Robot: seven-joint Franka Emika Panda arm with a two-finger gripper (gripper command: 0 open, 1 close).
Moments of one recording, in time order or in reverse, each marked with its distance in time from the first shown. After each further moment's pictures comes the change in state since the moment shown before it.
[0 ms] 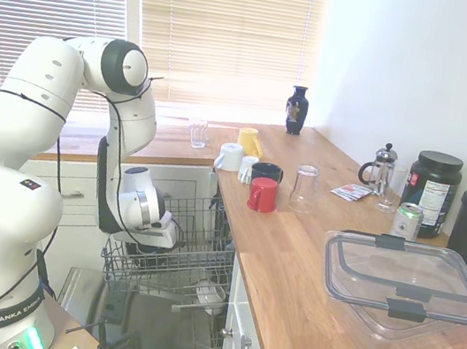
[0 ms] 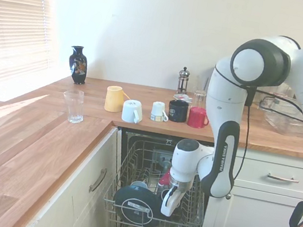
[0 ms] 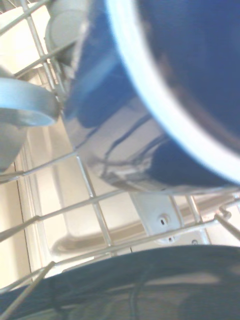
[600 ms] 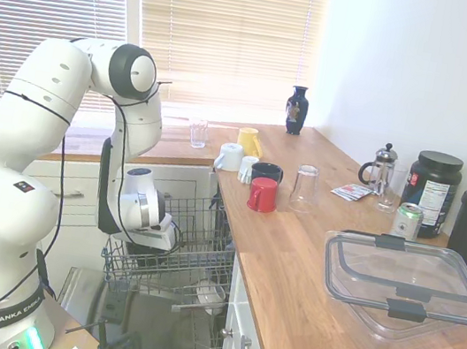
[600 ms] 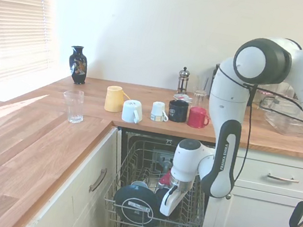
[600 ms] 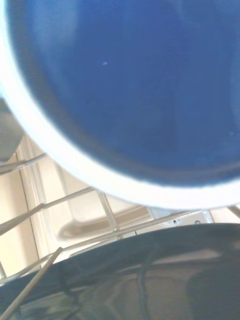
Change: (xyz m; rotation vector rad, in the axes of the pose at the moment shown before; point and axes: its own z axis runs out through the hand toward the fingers) arm -0.001 0.001 0.002 0.034 -0.036 0.042
